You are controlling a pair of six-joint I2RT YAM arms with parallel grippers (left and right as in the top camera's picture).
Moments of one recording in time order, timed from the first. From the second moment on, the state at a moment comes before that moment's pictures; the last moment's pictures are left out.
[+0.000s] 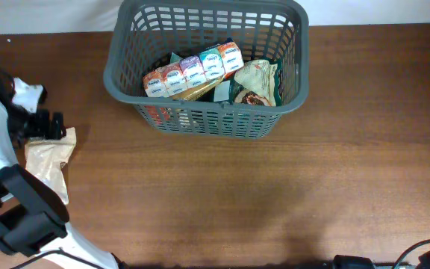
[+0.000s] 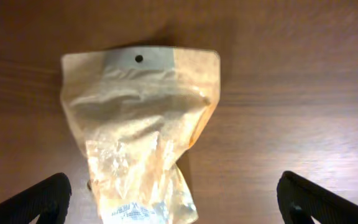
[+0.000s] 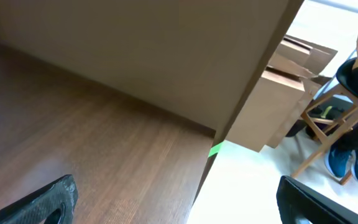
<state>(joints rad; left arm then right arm) 0.54 1.97 1.75 -1.21 0.06 0.55 -0.13 0.18 0.96 -1.37 1.06 0.34</state>
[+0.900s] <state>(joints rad) 0.71 1.93 1.18 -0.60 0.07 0.66 -0.13 0.18 0.90 -1.32 1.06 0.29</state>
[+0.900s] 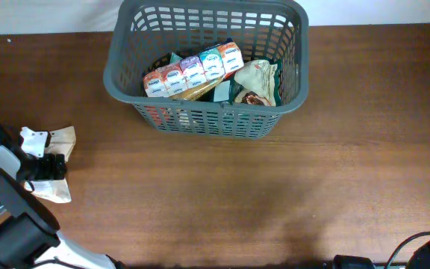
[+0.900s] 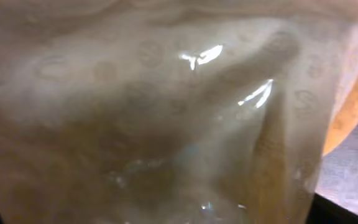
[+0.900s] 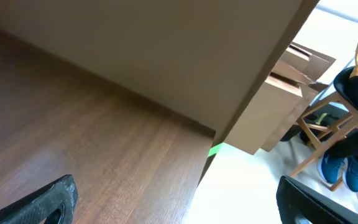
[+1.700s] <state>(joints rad) 0.43 1.98 1.83 -0.53 0.66 0.28 -0.13 0.01 0.87 -1.31 1.09 0.29</state>
